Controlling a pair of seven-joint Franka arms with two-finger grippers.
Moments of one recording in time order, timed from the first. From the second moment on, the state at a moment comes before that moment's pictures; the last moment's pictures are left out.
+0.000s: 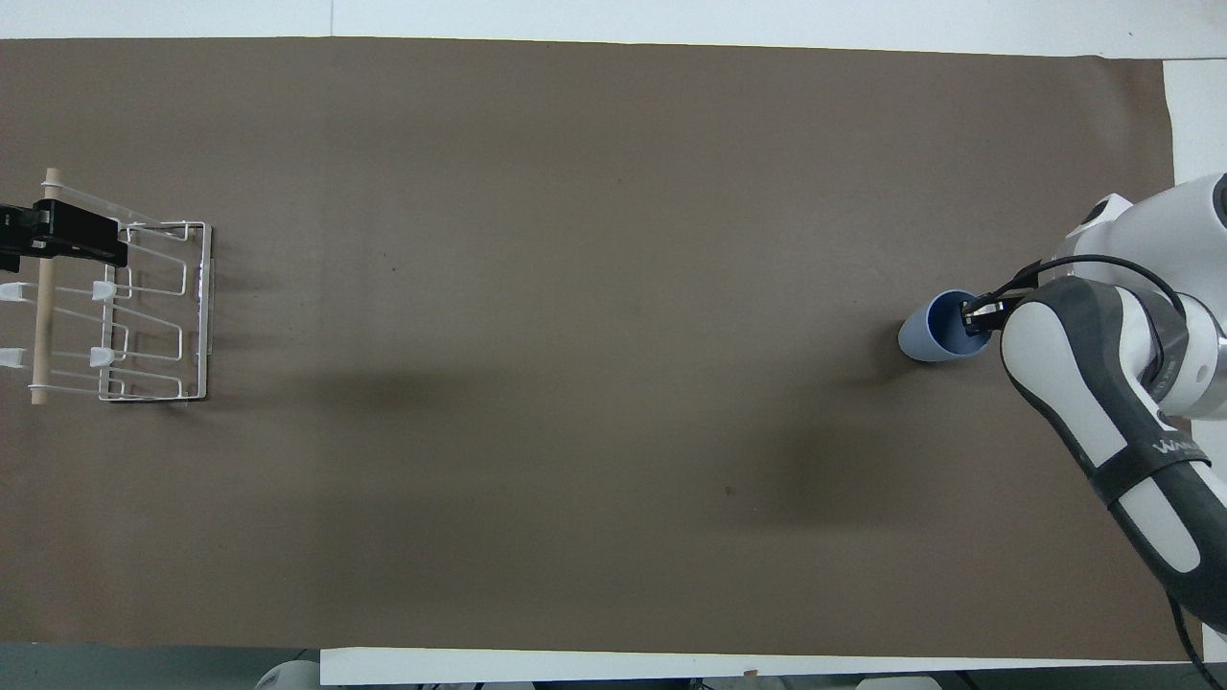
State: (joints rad) left arm -0.09 -0.01 0.02 -1.68 0.01 1.65 -0.02; right arm -0.11 0.10 0.02 -2.09 0.04 2.06 -0.21
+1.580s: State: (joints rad) left arm -0.22 -0.02 0.00 -1.70 -0.33 1.68 -0.85; right arm 0.37 0.04 0.13 -1.92 1.02 2.21 0.60
